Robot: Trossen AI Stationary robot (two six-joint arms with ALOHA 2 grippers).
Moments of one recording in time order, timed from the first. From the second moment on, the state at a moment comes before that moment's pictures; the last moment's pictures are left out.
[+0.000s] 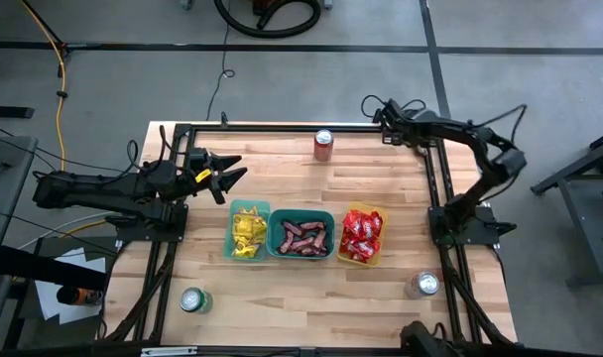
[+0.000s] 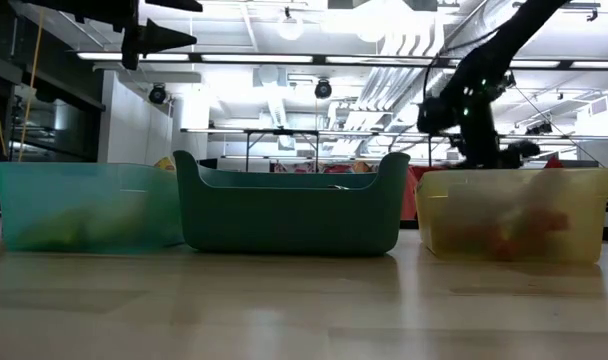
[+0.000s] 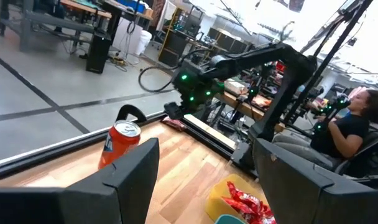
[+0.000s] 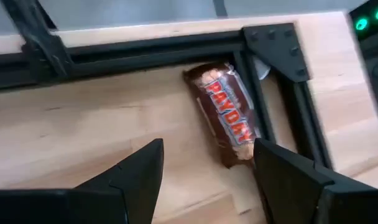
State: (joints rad) left arm -0.01 0.60 0.49 0.12 -0.46 -0.42; right arm -0.93 1.59 0.97 -0.78 0.54 0.78
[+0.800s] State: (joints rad) left arm -0.01 0.60 0.49 0.12 -0.46 -0.41; right arm -0.95 1.87 1.07 -0.95 0.68 0.79
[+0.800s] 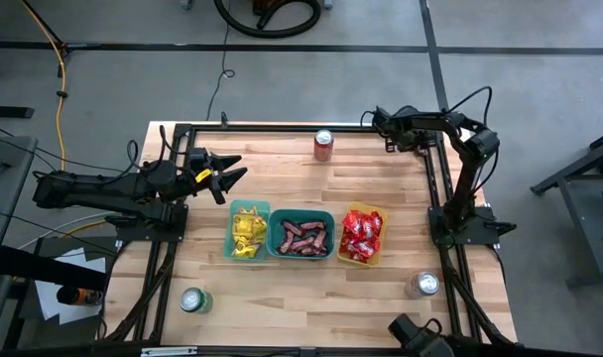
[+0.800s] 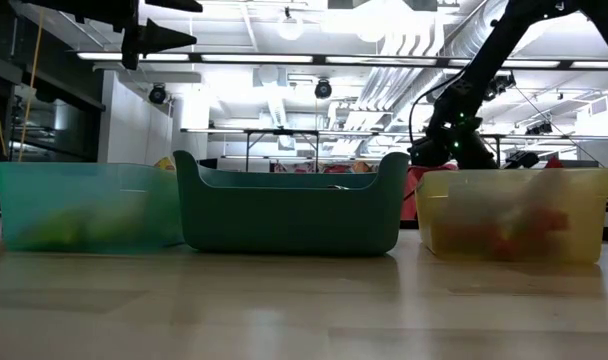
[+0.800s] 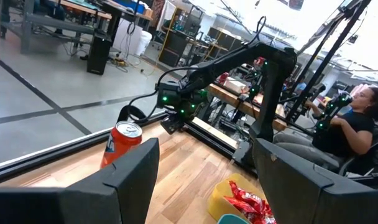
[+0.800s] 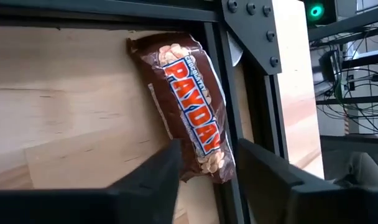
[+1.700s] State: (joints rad) left arm -0.01 0.60 0.49 0.12 -0.46 -0.41; right arm -0.95 1.87 1.07 -0.90 0.75 1.14
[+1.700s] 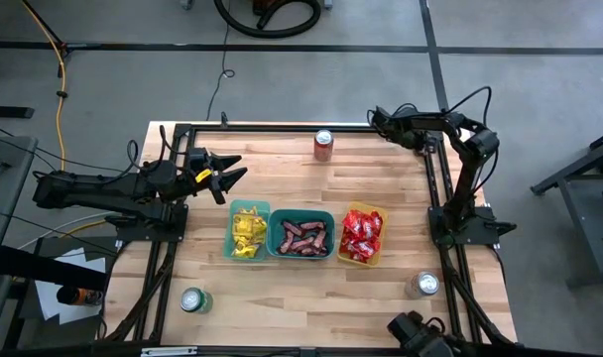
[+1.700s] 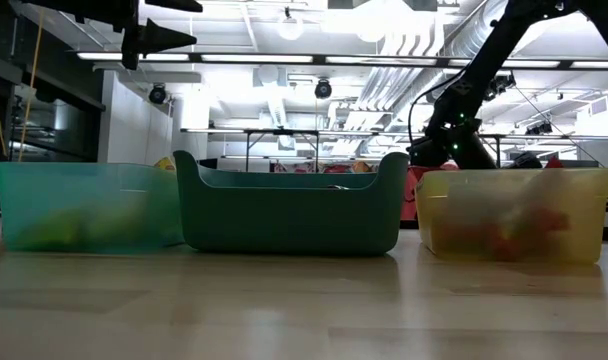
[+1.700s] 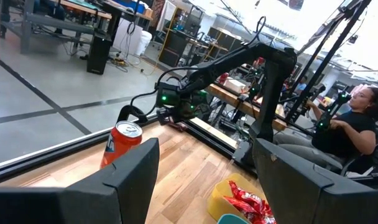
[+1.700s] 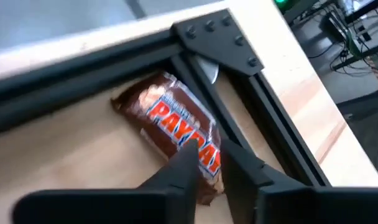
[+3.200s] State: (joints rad) left arm -0.01 0.60 0.49 0.07 -0.46 -0.38; right arm -0.71 1.65 1.14 -0.95 0.35 0.58
